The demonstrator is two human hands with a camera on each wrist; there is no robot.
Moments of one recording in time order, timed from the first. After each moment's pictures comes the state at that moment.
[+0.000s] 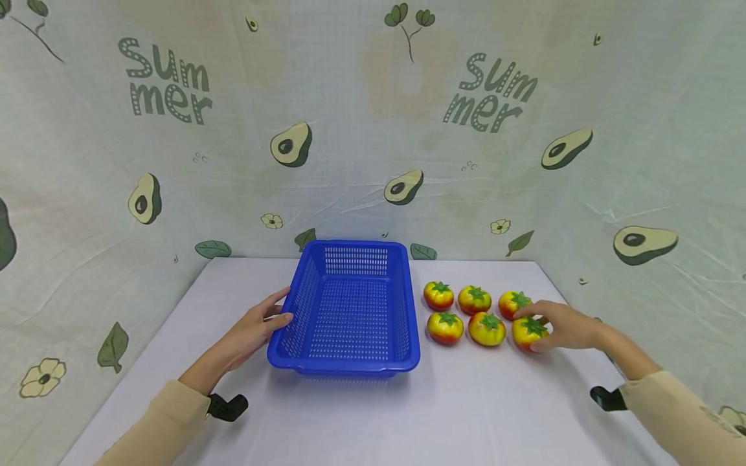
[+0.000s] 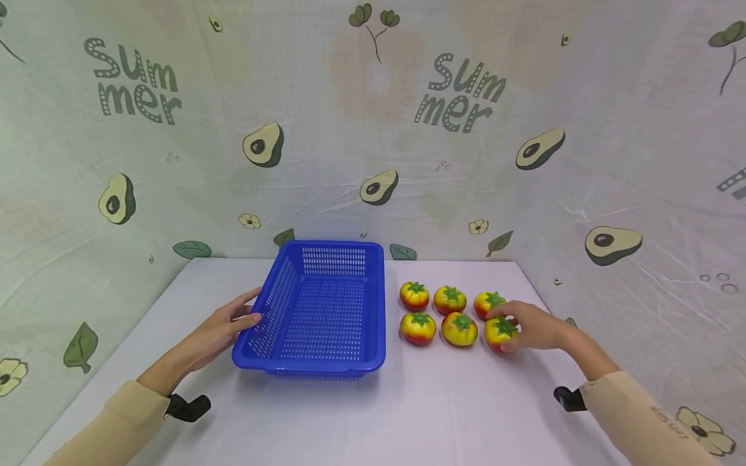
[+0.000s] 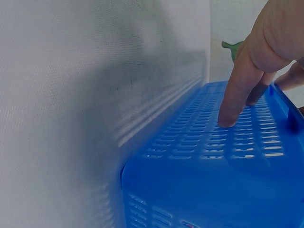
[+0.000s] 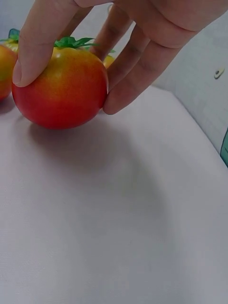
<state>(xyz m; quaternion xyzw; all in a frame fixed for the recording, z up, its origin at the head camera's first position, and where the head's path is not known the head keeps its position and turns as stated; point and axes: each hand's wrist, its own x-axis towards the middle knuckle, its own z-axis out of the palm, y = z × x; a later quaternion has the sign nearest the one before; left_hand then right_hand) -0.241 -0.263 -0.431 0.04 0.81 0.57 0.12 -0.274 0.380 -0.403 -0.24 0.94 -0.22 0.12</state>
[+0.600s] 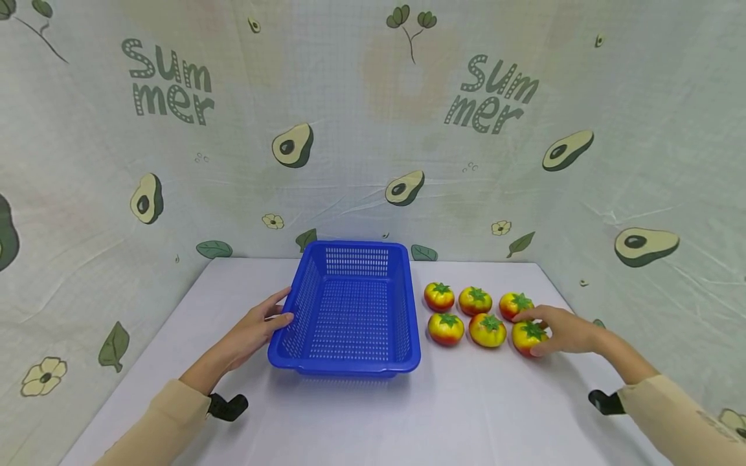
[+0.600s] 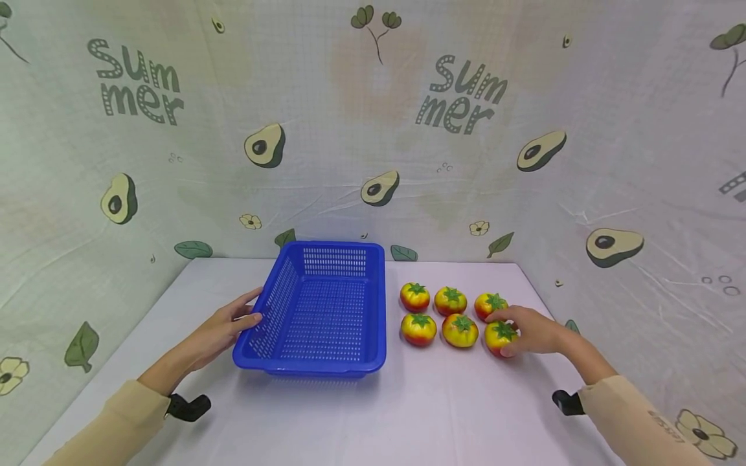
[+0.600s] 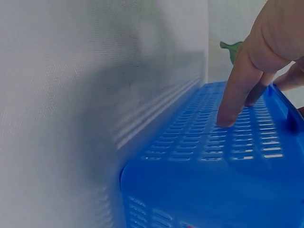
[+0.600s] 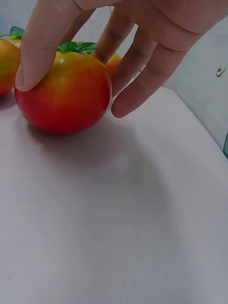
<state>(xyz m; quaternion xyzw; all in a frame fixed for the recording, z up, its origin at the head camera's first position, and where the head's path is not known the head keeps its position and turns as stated) -0.241 -0.263 -0.427 0.04 0.81 0.57 0.12 -0.274 0.381 -0.410 -0.23 0.94 -0.22 0.13</state>
